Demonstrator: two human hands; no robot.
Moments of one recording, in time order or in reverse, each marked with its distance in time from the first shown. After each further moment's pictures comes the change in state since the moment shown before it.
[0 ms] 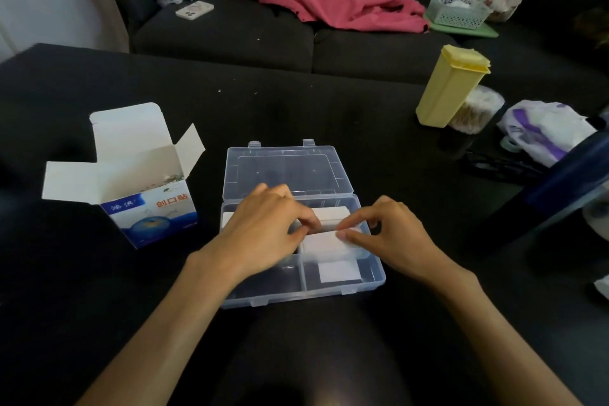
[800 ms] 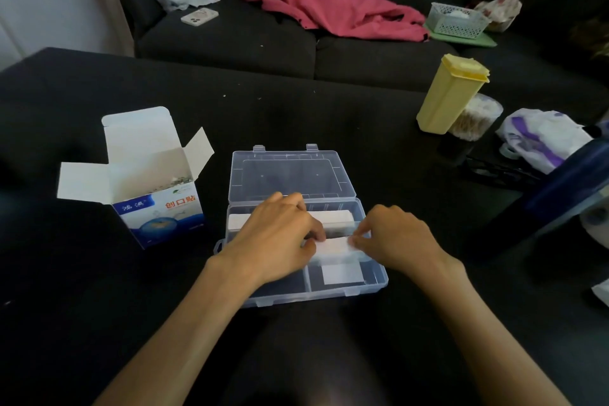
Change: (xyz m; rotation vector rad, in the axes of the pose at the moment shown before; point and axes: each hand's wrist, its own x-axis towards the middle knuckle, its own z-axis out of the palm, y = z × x) left_hand -0.003 0.005 0.003 0.078 -0.015 0.078; right_hand 0.014 -0.016 0.000 -0.382 -0.219 0.338
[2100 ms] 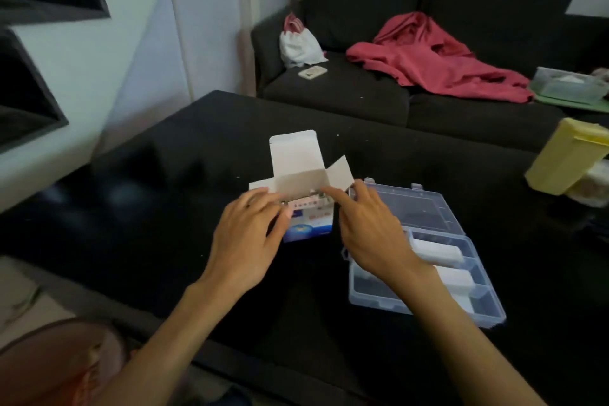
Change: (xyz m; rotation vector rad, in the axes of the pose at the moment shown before) left_hand -0.149 -0.108 -0.035 0.074 0.578 -0.445; right_hand -0.048 -0.171 -0.005 0.052 0.332 -0.653
